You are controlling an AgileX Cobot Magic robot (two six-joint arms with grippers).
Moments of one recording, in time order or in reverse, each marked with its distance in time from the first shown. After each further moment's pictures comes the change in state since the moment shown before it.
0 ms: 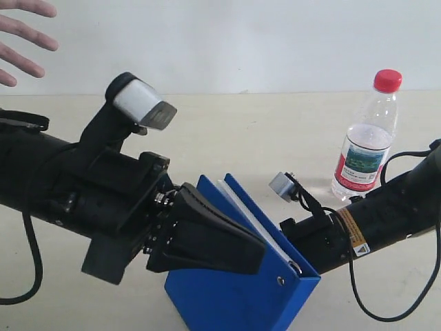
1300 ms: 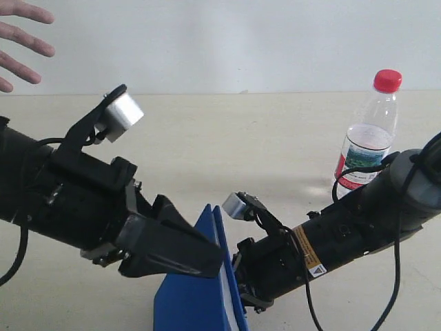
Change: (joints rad) left arm 0.000 -0.178 0.006 0.391 -0.329 -0.665; right arm 0.219 -0.007 -0.004 0.150 0.108 0.037
